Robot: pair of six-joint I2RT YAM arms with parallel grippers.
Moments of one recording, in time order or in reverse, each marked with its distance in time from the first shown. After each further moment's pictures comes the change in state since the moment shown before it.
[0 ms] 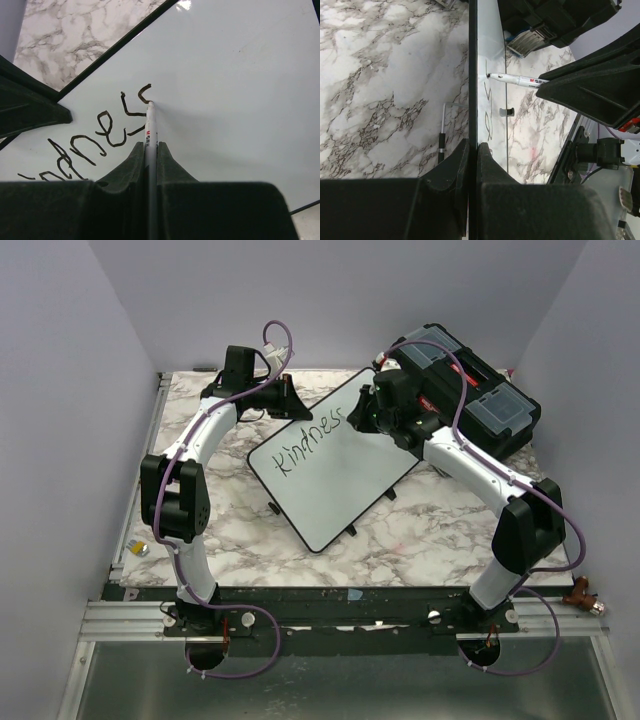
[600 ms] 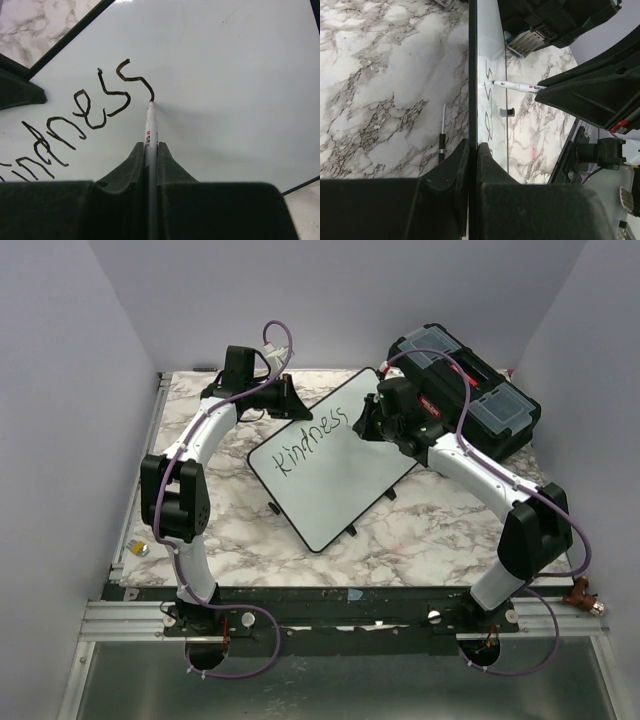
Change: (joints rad) left arm 0.000 0.000 -0.003 0.006 0.000 0.000; right arm 0.000 -0.041 -0.074 -0.010 0.008 -0.012
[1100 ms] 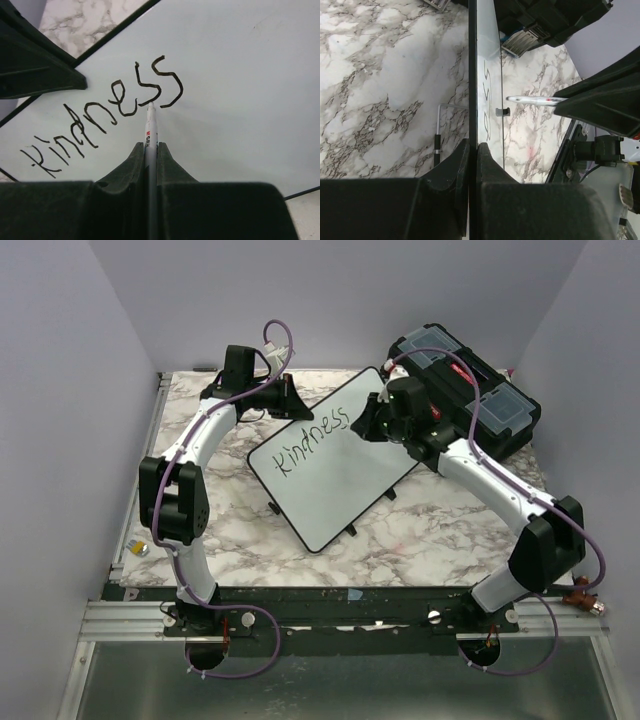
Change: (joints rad) left arm -0.003 -0.015 -0.010 0.008 0.007 0.000; right arm -0.002 -0.066 -0.035 0.014 -0.103 -0.003
